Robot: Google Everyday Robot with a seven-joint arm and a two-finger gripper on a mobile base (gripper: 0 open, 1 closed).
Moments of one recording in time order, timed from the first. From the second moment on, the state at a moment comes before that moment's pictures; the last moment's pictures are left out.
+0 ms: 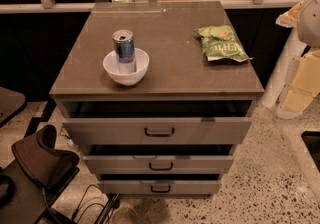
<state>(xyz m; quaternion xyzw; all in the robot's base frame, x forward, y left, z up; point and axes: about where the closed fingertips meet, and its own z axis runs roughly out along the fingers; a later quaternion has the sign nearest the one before) 0.438 -0.214 0.986 -0.60 0.78 -0.05 0.17</state>
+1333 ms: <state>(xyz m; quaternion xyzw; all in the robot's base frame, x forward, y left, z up) 0.540 -0.172 0.985 -0.52 0.73 0.11 0.42</state>
